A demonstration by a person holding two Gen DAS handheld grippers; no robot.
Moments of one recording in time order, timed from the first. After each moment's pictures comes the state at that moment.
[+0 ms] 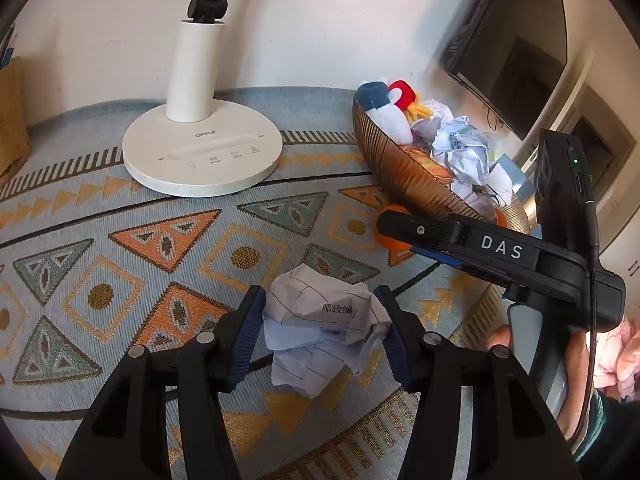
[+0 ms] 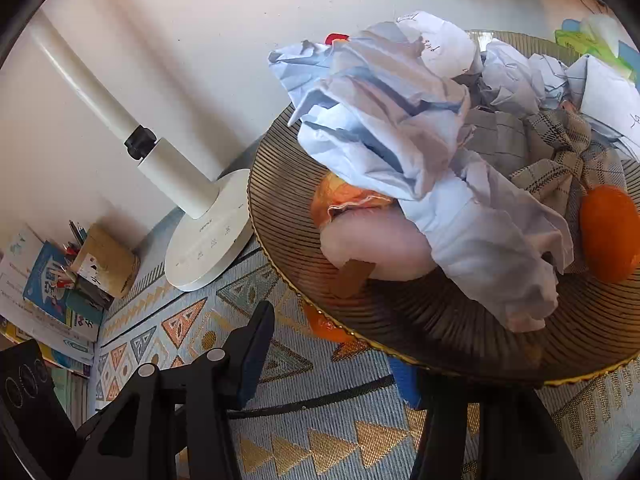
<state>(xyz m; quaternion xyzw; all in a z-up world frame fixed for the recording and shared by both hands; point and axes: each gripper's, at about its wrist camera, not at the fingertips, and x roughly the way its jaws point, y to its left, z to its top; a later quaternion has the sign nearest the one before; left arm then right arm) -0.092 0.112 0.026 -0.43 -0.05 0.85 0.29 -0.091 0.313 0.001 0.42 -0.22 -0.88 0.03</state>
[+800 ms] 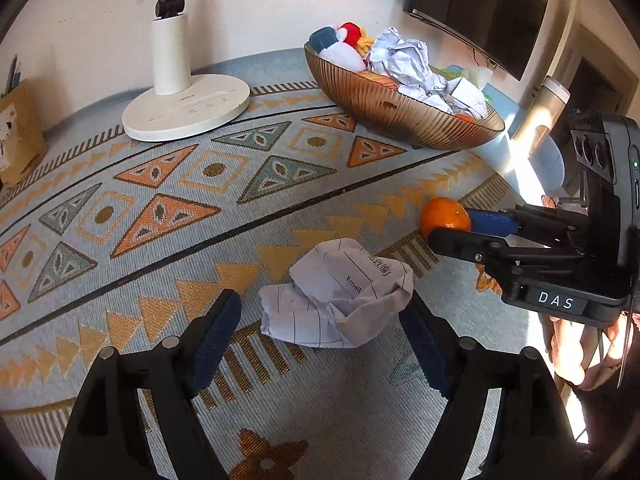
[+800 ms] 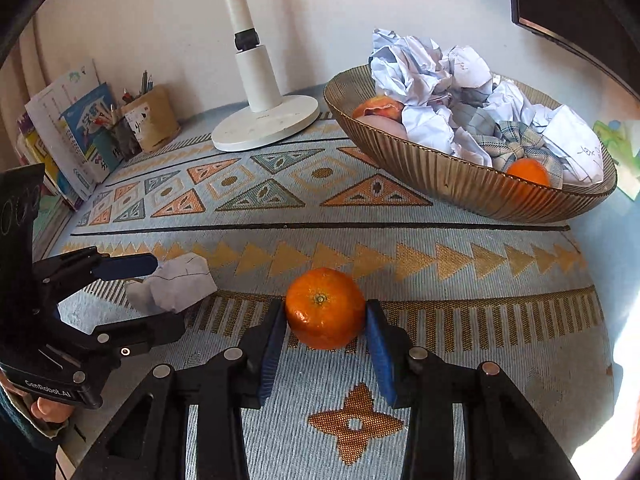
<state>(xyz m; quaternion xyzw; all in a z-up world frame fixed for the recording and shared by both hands) -0.008 0.126 0.022 -0.45 0.04 0.85 0.27 0.018 0.315 0.001 0.43 -0.03 -0.89 0.14</state>
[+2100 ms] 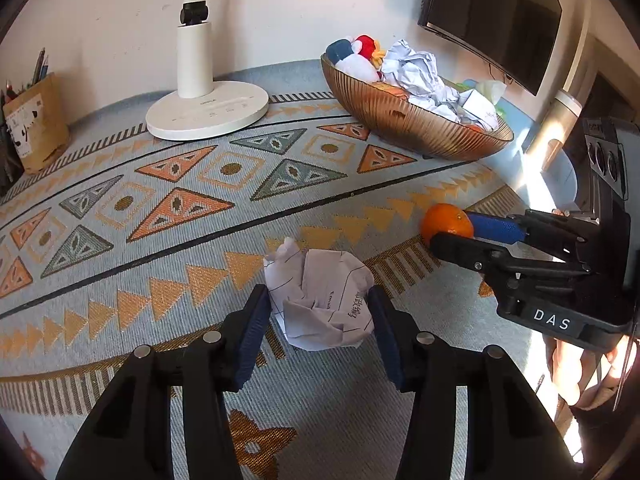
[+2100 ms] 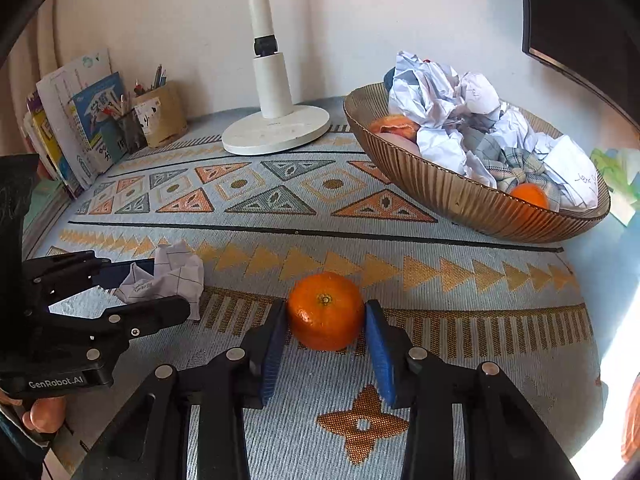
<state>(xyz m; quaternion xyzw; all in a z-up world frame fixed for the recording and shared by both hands) 0.002 0.129 0.027 -0.43 0.02 0.87 0.24 0.033 0.304 0.014 0.39 0.01 -0.91 0.13</state>
